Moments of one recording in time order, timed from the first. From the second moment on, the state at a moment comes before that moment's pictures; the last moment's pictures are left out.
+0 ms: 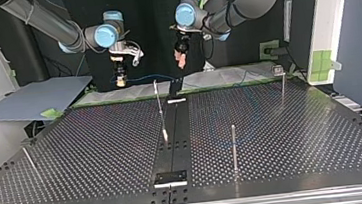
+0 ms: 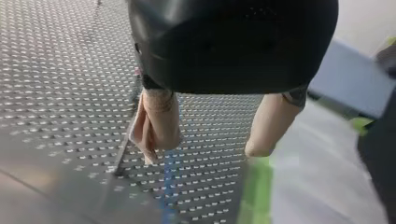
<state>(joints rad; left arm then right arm) -0.58 -2.49 -1.88 -2.23 -1.82 -2.02 2.09 -0.72 1.72 -0.82 1.81 1.64</state>
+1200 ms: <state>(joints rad) -0.61 -2.49 -1.83 -2.01 -1.88 -2.24 2.17 -0.86 1.74 -0.74 1.81 1.62</state>
